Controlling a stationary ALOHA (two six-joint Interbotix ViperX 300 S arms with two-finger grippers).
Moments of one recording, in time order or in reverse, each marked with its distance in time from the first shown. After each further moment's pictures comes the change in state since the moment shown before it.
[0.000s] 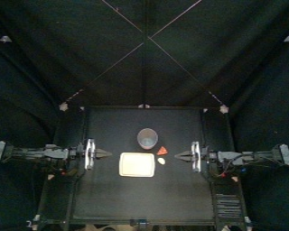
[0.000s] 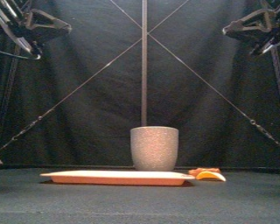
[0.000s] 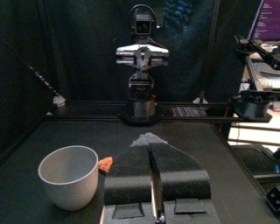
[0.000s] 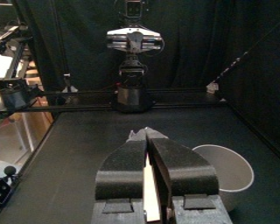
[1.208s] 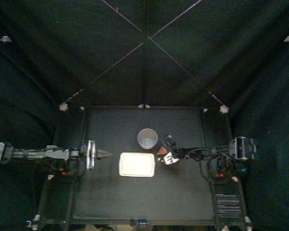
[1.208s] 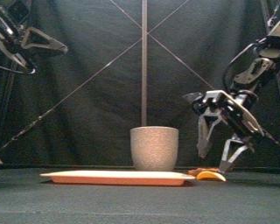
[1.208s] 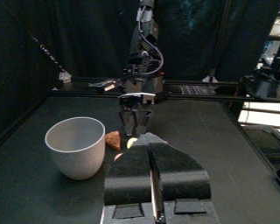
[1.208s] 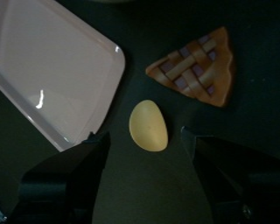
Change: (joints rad) left arm 0.058 0.005 0.086 -0.005 0.005 0.002; right arm -0.184 0.890 -0.244 0.459 0.385 0.469
